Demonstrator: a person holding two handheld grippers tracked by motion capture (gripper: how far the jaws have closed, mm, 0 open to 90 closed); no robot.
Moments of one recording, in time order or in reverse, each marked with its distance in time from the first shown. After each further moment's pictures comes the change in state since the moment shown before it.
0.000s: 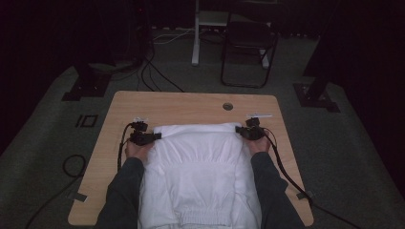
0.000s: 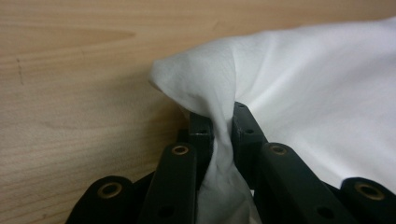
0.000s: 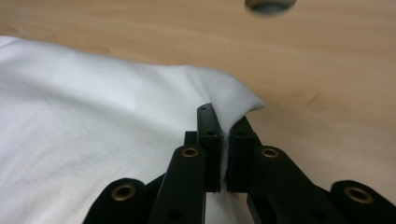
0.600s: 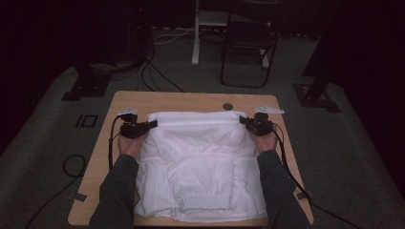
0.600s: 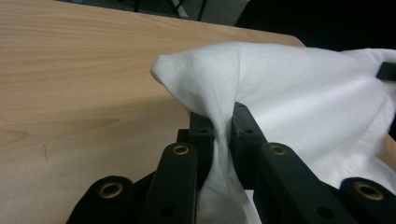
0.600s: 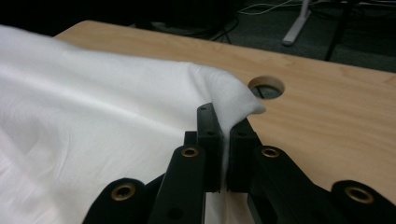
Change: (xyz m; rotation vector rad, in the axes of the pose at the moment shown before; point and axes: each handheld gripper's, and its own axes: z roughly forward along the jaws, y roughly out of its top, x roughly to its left) left arm -0.017 0.018 -0.056 -0.196 -0.088 0.053; right arm 0.010 0.022 -0.052 -0.186 0.043 -0.104
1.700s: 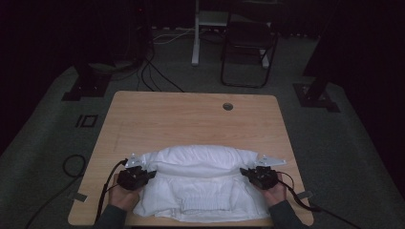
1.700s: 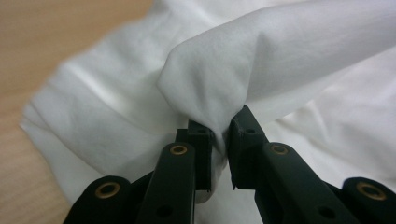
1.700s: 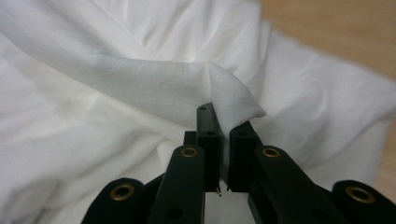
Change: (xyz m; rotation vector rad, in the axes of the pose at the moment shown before) left arm -0.061 -0.125 -0.050 0.277 0.074 0.249; right arm 0.065 -0.128 -0.075 0.196 0.105 -0.088
